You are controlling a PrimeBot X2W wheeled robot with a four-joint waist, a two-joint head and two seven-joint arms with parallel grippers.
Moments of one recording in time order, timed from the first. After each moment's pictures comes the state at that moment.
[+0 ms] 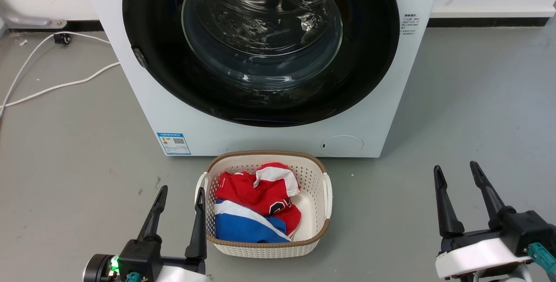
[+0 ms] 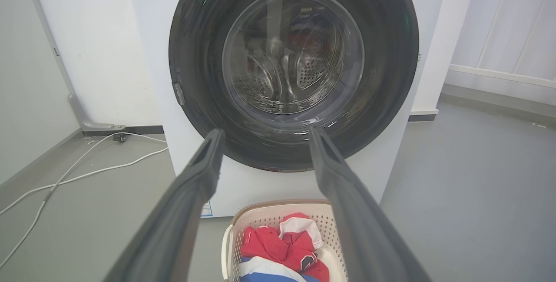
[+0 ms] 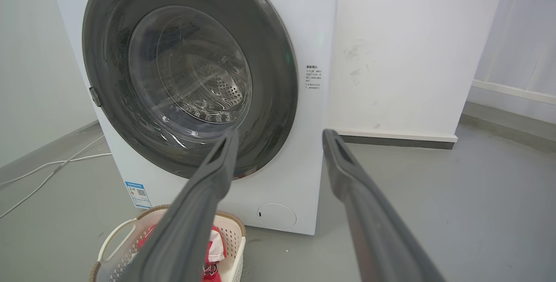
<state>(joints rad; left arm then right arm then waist) 0.09 0.05 -0.09 -0.01 -0.07 -0.02 -0.26 0.00 -0.05 -0.04 0.07 0.04 0.13 -0.26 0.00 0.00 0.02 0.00</state>
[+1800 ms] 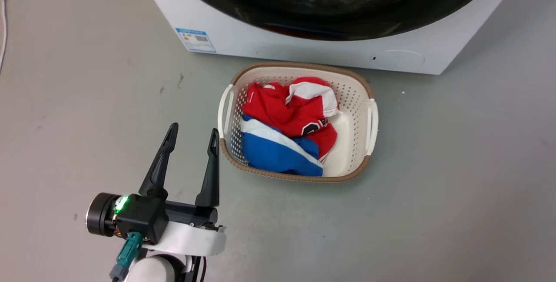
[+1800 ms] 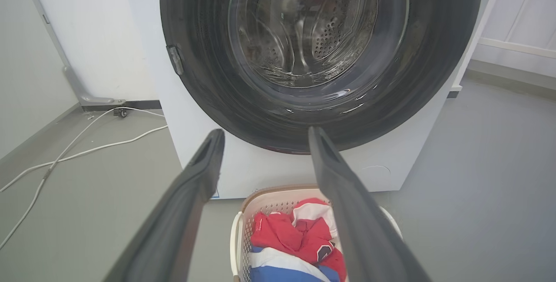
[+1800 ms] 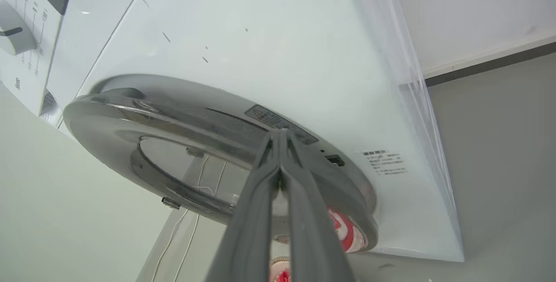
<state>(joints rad) -0.09 0.05 -0.13 -0.08 -0.07 -0.05 -0.26 -1.10 -0.32 -0.26 0.45 0.76 0.13 0.62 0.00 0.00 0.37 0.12</state>
